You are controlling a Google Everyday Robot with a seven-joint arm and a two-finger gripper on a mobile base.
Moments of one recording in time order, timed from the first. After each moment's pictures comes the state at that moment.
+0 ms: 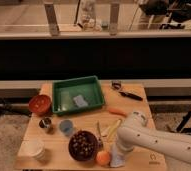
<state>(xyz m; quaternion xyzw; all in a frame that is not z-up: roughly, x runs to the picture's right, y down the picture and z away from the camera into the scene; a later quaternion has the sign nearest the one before) 0.136 0.291 0.713 -0.33 -0.08 -0.13 0.93</state>
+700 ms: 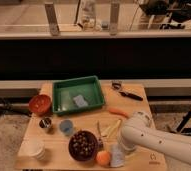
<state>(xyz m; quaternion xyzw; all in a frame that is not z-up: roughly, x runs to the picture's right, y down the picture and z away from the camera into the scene) 0.140 0.296 0.716 -0.34 -0.08 -0.12 0.93</state>
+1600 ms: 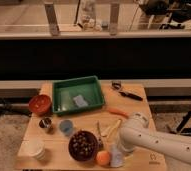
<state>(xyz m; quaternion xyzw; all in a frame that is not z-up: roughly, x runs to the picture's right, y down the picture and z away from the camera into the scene) 0.138 0.317 0.737 -0.35 -0.09 -0.12 0.93</state>
